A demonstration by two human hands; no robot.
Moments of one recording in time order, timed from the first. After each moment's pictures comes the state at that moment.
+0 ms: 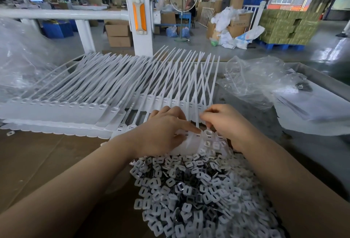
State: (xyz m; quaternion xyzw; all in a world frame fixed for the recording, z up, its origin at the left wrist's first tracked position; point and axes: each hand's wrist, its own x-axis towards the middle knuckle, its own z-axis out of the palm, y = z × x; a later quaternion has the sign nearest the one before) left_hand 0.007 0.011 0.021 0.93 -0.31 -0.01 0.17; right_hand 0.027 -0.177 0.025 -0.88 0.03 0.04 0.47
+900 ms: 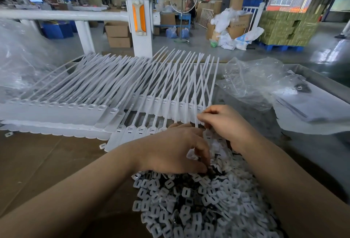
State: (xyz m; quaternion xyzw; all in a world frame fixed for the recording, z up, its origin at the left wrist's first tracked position) left_hand -0.012 -0.008 0.029 0.88 -0.41 -0.07 0.23; right_hand 0.029 -0.179 0.021 -0.86 0.01 0.02 0.50
